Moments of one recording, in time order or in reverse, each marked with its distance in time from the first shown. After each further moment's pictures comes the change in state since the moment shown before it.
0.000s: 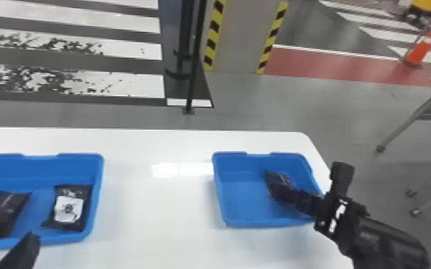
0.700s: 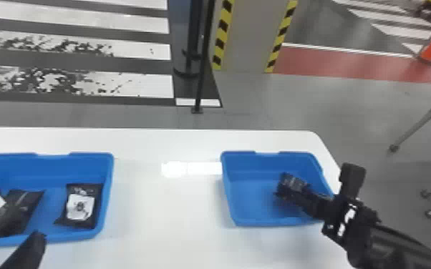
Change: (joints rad) left arm 0.029 -0.008 0.015 -0.014 0.003 -0.033 0.017; right arm 0.057 0.034 0.028 -0.108 -0.022 -0.038 -0.030
